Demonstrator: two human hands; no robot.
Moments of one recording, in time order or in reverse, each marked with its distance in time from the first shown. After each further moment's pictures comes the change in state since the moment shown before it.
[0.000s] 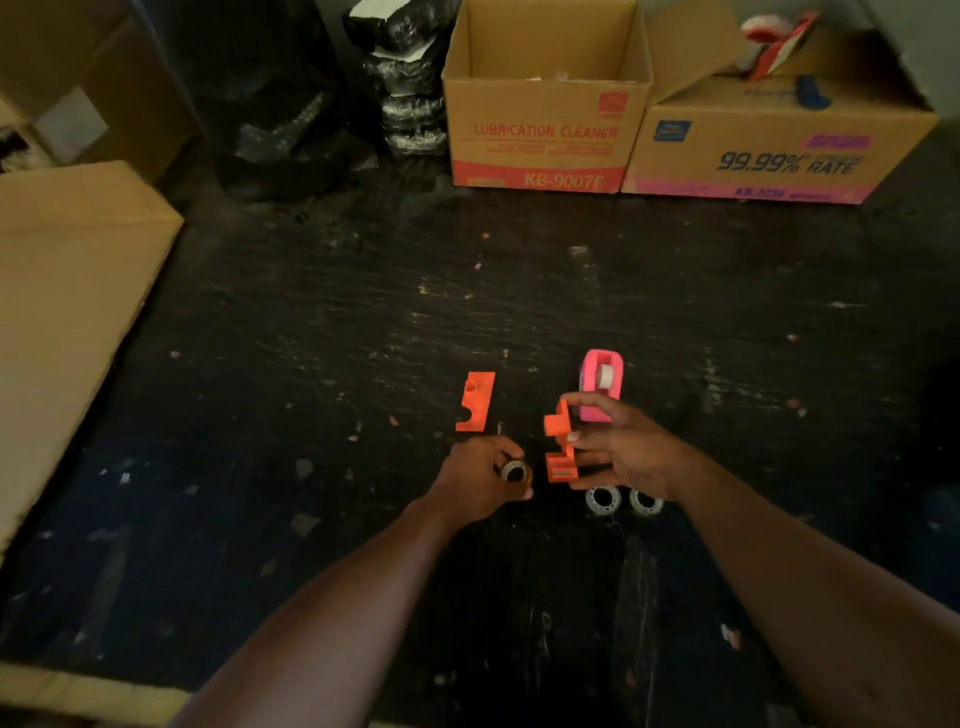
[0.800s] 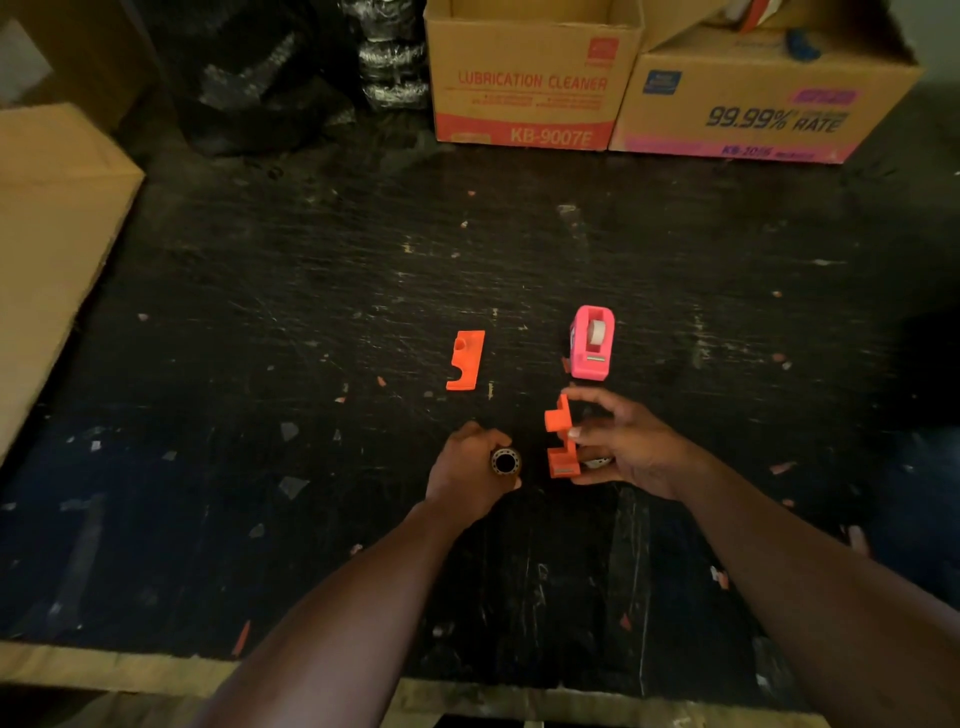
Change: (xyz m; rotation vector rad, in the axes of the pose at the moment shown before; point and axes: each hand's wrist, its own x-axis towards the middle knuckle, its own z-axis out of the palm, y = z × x) left_hand -0.014 -0.033 0.044 0.208 0.182 0.063; right_hand -0.018 0.046 0.007 -0.013 0.061 0.029
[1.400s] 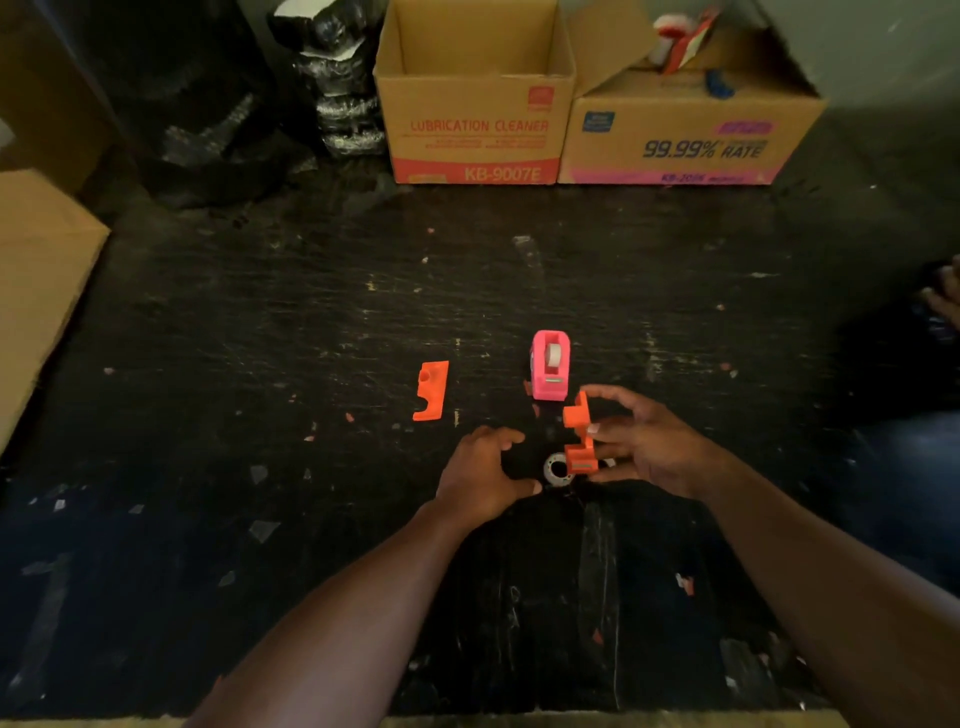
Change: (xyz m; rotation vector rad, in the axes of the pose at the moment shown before) left_hand 0.016 0.055 0.001 -0.087 -0.067 0.105; right_hand -0.029 -0.008 -0.057 0.044 0.090 -0.078
